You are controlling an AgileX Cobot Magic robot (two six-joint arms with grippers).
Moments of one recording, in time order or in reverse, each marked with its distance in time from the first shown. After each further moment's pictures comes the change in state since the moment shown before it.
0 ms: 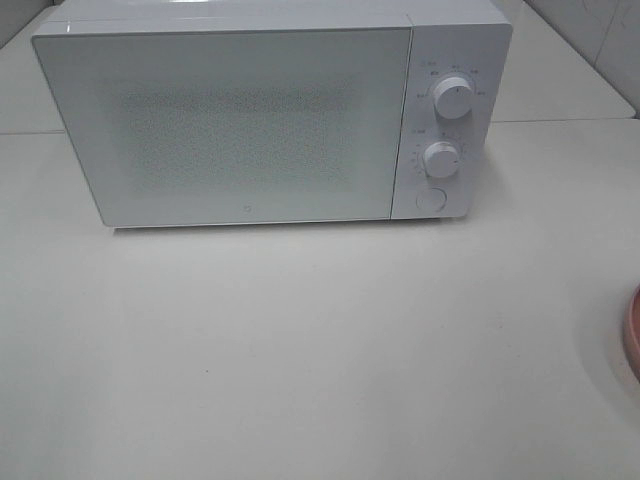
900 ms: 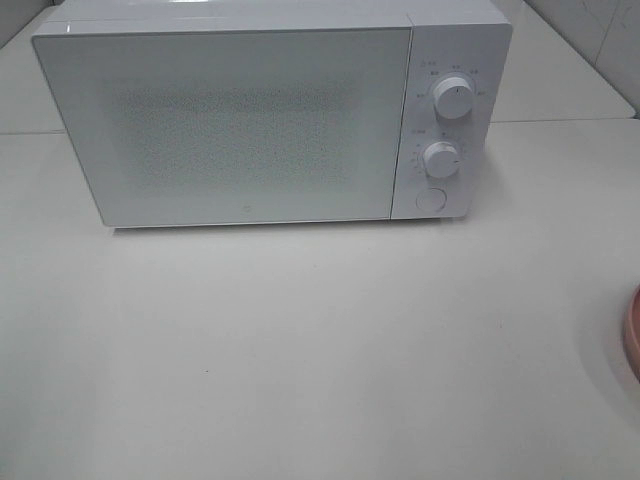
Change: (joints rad) left arm 0.000 0.287 -0.013 -0.016 0.001 0.008; right arm 0.000 0.000 0.000 0.000 0.000 0.000
